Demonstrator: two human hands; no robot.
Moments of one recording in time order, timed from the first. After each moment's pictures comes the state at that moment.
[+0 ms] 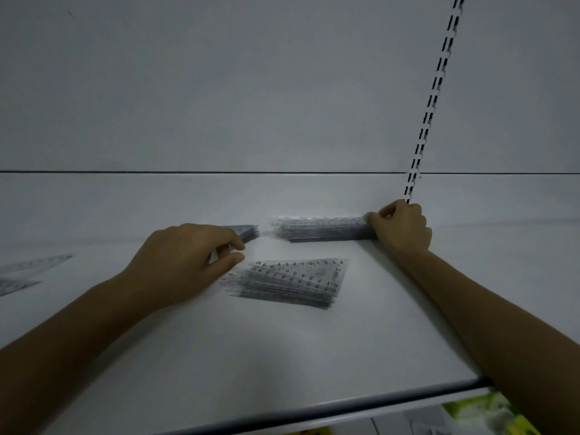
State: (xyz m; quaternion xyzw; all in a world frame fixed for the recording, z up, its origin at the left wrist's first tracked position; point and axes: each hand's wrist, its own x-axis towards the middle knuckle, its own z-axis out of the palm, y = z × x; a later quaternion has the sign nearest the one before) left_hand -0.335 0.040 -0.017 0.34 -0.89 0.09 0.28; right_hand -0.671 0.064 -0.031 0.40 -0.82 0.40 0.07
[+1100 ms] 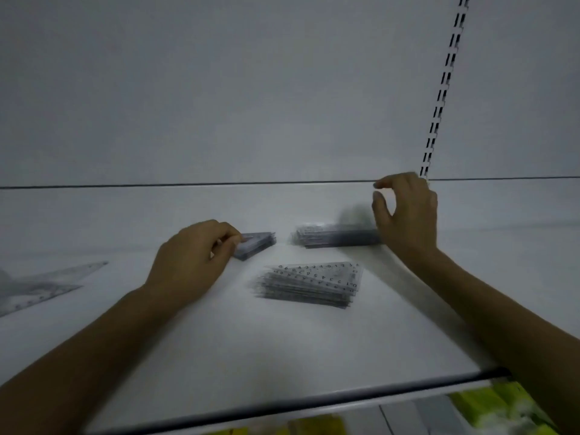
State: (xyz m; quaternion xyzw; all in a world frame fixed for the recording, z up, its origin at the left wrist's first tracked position) left_hand -0.318 0.019 -0.029 0.37 -0.84 0.04 0.39; right_hand -0.630 0.088 -0.001 0.56 -0.63 0.45 0.30
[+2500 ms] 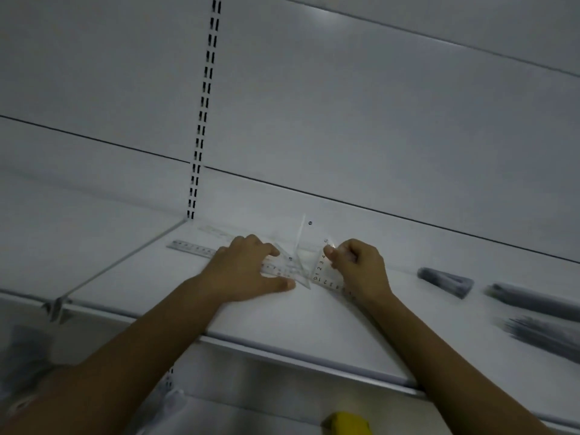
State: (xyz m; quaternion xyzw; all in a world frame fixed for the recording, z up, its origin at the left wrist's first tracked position) left_hand 0.034 0.005 -0.040 0.52 -0.82 -0.08 0.24; right_hand -0.180 0.025 -0.023 0.63 -0.61 0.47 -0.09
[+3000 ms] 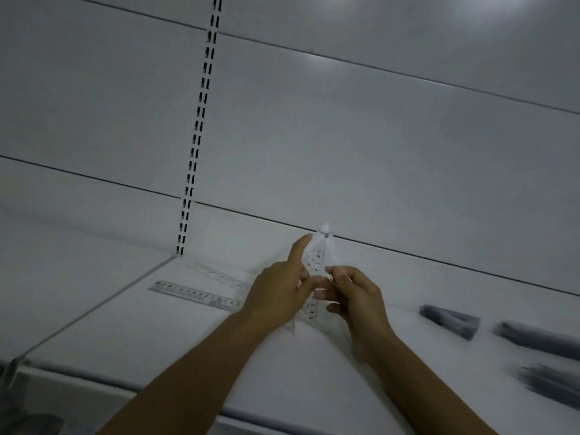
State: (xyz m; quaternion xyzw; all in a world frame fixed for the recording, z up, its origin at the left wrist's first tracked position) left_hand -0.041 -0.010 -0.015 0.42 -0.78 -0.12 0.45; right_hand -0.174 0.028 -0.011 0.51 -0.48 0.61 -0.37
